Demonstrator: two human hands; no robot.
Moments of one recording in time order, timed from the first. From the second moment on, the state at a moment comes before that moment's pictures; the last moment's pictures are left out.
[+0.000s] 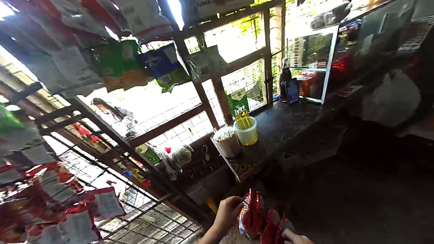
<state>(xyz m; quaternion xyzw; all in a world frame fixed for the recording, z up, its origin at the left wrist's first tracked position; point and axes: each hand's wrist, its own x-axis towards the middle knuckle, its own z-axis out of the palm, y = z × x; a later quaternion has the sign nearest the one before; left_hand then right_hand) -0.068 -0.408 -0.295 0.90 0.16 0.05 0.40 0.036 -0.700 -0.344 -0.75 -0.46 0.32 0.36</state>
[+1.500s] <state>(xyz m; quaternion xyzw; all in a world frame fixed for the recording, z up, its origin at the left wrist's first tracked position) 0.095 -0.433 -0.243 0.67 0.09 0.07 0.73 0.199 -0.722 -0.258 -0.79 -0.42 -0.28 0.35</state>
